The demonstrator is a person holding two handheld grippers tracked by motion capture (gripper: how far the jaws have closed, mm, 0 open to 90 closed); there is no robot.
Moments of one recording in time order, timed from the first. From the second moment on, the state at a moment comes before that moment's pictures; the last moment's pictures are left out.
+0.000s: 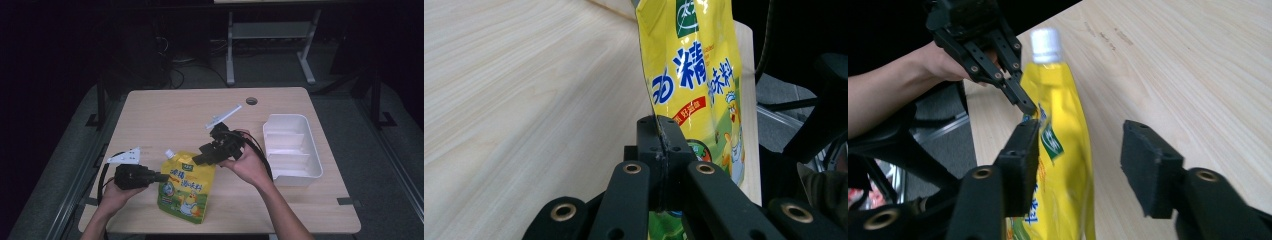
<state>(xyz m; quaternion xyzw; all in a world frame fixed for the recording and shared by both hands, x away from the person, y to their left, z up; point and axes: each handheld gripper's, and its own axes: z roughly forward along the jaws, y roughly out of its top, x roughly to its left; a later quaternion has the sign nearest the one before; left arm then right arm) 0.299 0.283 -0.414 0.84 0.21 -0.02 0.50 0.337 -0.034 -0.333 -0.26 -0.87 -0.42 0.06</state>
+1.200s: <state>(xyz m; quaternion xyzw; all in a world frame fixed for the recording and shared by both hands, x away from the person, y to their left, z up) 0.299 0.299 -0.410 0.82 0.24 0.00 0.52 0.329 -0.020 -0.389 -0.29 -0.81 -0.50 0.09</state>
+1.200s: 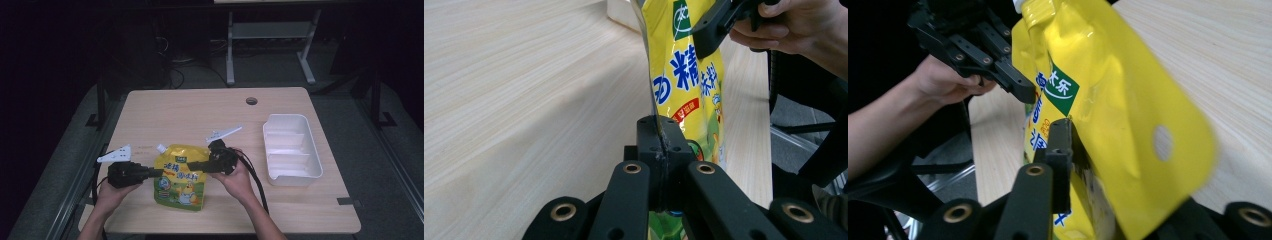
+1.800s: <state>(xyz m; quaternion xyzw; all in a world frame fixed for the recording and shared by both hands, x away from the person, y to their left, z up) 0.296 0.300 -0.406 0.82 0.24 0.01 0.52 0.335 -0.019 -0.361 -0.22 -0.84 -0.48 0.08</state>
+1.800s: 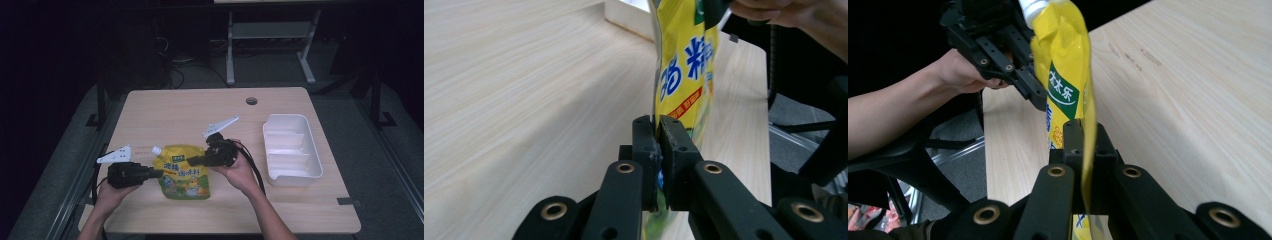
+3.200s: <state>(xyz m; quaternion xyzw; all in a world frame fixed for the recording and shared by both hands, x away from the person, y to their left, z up) 0.297 0.289 -0.419 0.85 0.25 0.03 0.46 0.358 -0.160 -0.287 -0.26 -0.81 -0.52 0.03</state>
